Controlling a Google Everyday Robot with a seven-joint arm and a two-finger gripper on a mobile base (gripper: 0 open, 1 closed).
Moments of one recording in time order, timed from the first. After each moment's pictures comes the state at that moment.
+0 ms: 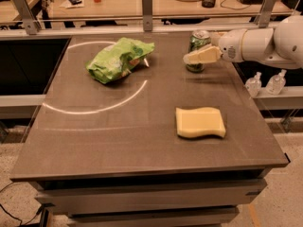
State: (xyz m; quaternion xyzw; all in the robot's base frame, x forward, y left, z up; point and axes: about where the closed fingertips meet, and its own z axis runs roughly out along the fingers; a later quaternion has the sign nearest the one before) arm 0.723 -0.167 0.883 -0.37 0.73 0.24 0.52
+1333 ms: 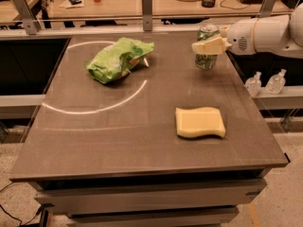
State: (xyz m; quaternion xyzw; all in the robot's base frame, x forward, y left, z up) arm 0.694 -0.173 0.920 -0.38 0.74 0.24 0.51
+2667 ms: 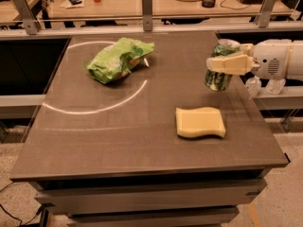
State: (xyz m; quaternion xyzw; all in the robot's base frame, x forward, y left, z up) arm 0.584 -0.184 0.935 -0.34 0.72 0.33 0.51
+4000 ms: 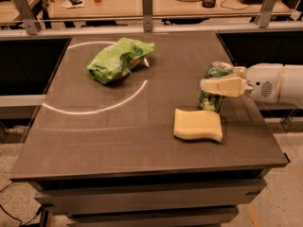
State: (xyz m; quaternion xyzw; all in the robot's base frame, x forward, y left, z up) arm 0.548 -0.173 0.894 -0.31 0.73 0.36 0.48
